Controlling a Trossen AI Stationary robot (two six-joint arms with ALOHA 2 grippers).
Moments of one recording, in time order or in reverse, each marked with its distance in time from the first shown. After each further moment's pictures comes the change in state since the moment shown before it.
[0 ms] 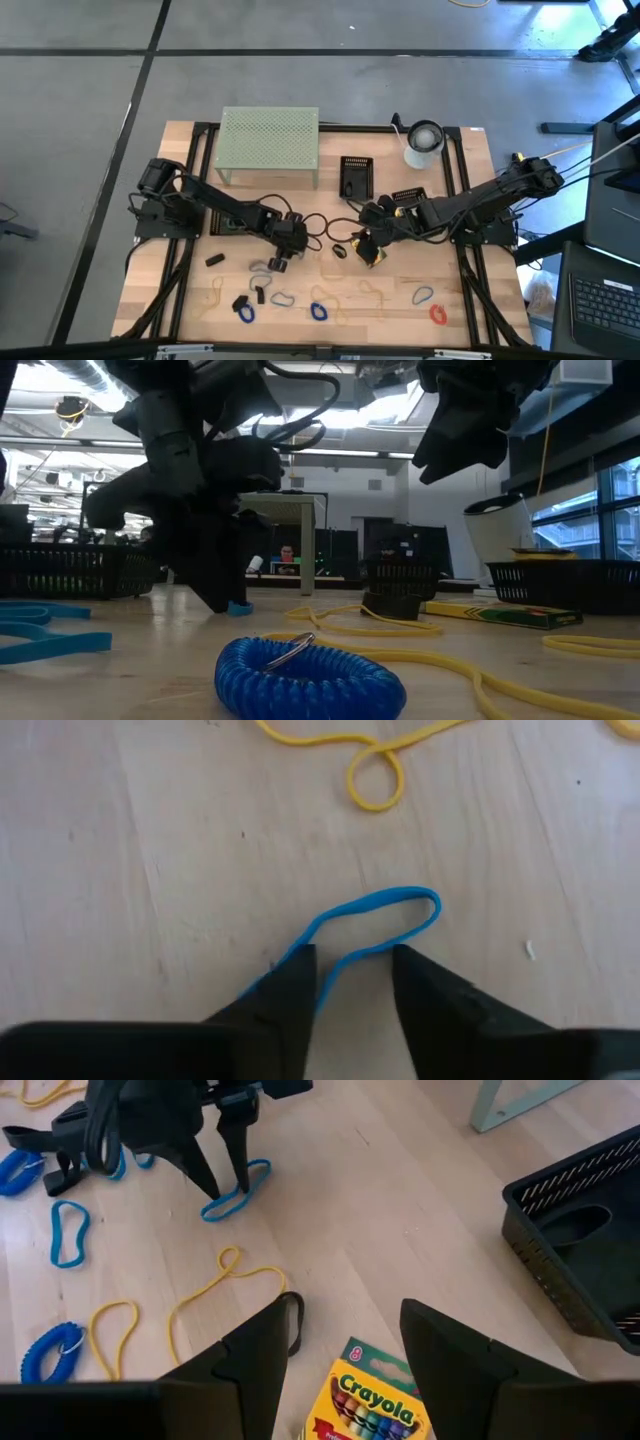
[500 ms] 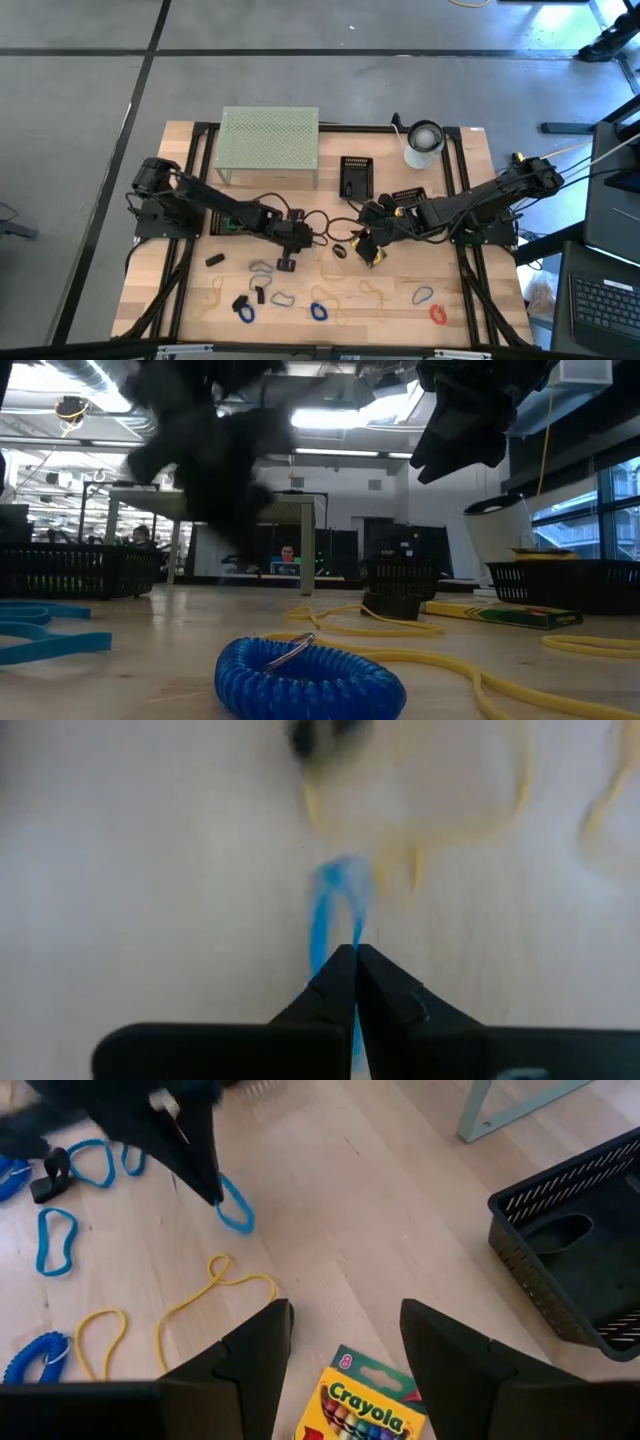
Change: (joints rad) left arm -0.029 -0.079 0.087 -0.019 -0.111 -0.120; right arm 0.000 0.000 0.000 0.000 0.028 -0.008
